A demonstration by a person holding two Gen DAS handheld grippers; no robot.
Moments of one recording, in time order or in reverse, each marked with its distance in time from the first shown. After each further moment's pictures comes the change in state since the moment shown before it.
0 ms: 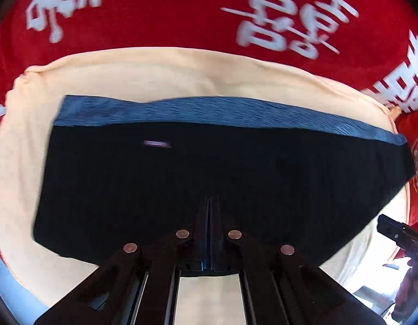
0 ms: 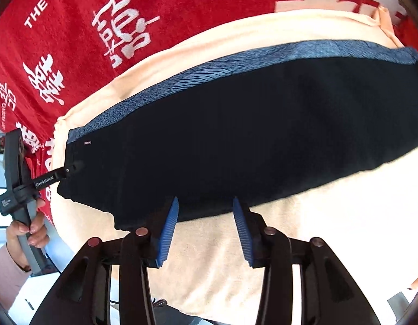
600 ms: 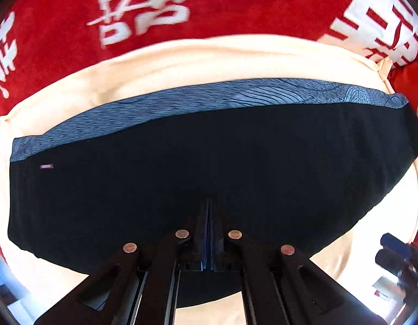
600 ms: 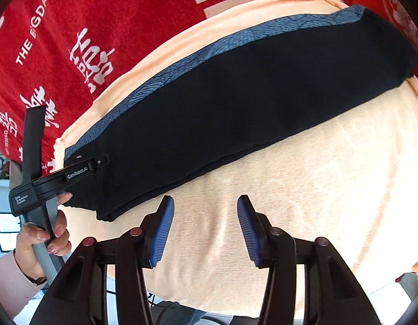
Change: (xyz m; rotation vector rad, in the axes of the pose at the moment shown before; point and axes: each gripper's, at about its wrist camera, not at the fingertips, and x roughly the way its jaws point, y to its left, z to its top) left arm 0.060 -0.188 0.005 0.136 0.050 0.101; right arm -0.037 -0.083 -0.021 0.118 -0.048 0.030
